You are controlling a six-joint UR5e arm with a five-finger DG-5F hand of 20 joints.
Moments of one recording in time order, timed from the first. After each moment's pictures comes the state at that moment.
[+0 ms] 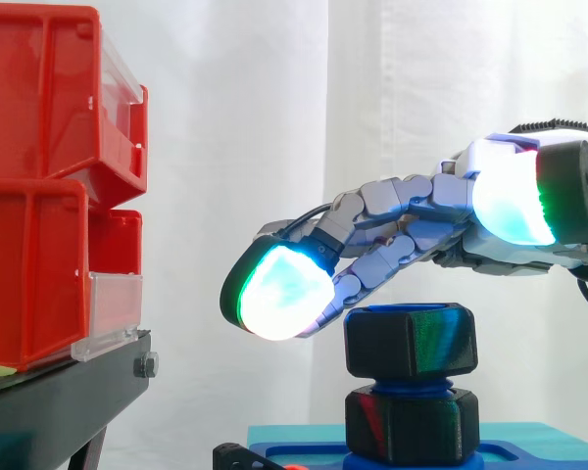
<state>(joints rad) 0.05 -2.24 -1.31 -2.58 -1.87 -1.33</state>
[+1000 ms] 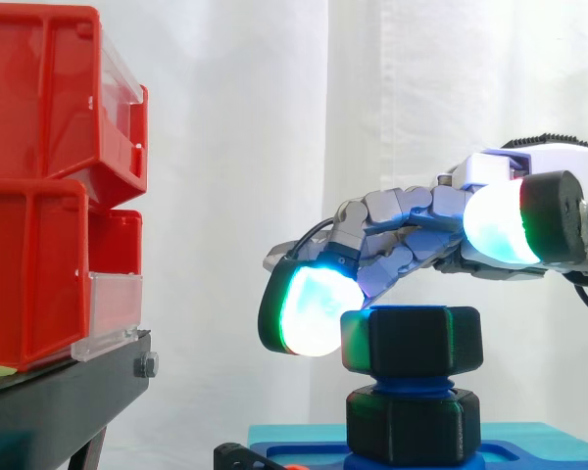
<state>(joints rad) 0.02 -2.24 -1.31 -2.59 -1.88 -1.33</state>
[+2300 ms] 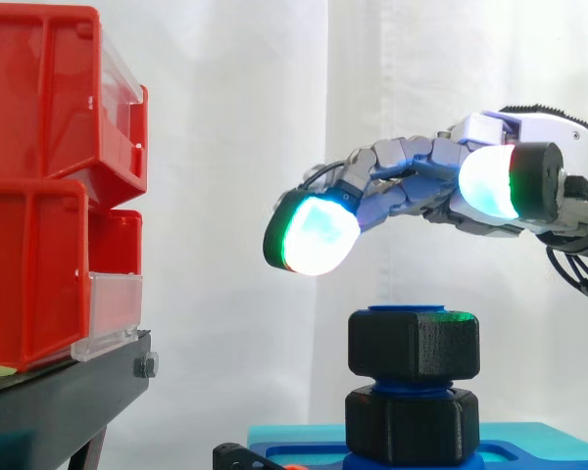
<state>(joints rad) -0.06 -2.23 -1.28 -2.50 -2.00 -1.34</state>
